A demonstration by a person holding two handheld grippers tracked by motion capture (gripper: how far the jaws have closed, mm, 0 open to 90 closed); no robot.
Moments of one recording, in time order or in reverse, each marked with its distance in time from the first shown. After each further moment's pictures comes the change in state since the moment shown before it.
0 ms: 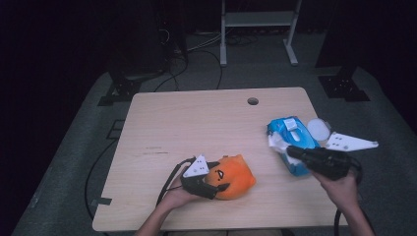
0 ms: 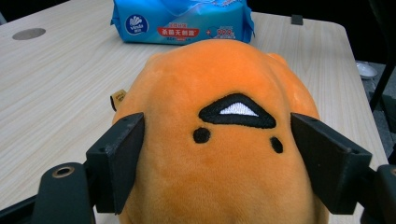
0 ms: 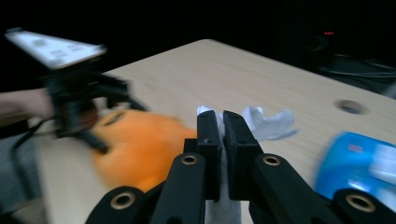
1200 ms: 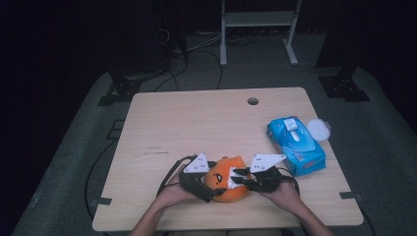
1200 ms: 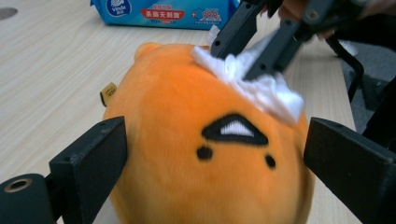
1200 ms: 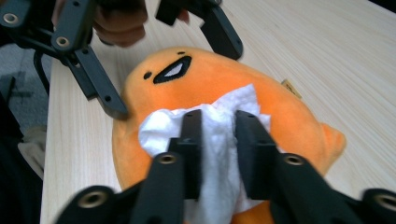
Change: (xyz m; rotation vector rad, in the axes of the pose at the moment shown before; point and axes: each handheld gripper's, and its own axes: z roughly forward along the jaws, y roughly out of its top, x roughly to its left) left arm -0.001 0.009 -0.008 0.109 -0.051 0.052; right arm 0.058 -0.033 0.132 0.243 0.176 -0.224
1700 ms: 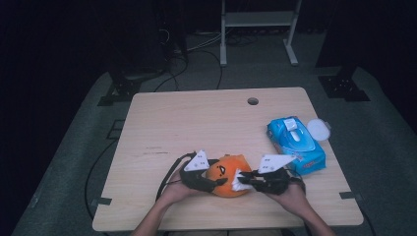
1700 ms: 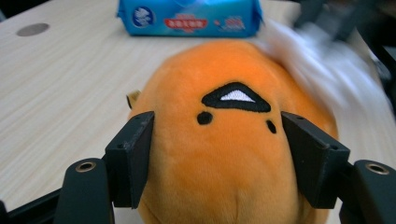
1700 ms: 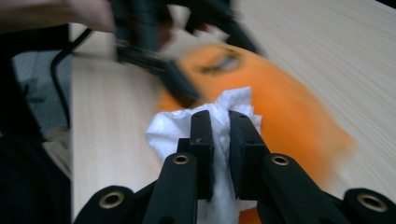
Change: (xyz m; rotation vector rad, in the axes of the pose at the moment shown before) left arm 0.017 0.000 0.010 -0.053 0.060 -0.043; right arm 0.008 0.001 -0.014 -0.009 0.027 0.015
